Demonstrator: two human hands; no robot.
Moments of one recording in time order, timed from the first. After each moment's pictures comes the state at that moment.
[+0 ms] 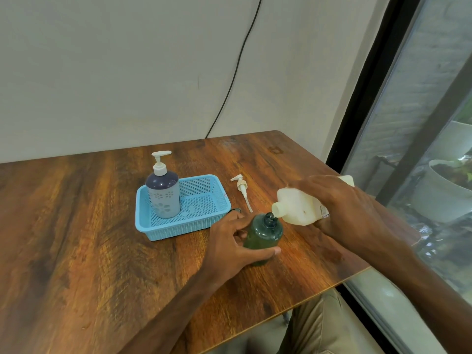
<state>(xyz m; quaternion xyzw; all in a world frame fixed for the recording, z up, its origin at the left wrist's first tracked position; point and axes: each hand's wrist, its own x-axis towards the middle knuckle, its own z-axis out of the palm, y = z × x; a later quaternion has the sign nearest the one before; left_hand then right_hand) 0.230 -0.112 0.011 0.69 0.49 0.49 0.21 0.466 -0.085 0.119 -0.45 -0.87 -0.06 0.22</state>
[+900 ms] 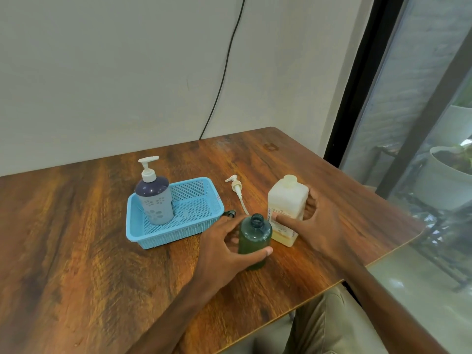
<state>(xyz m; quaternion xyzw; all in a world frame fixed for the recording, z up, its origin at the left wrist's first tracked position) 0.234 -0.114 0.013 0.67 0.51 0.49 0.21 0.456 -0.048 0.034 -0.57 -0.66 0.25 0.42</state>
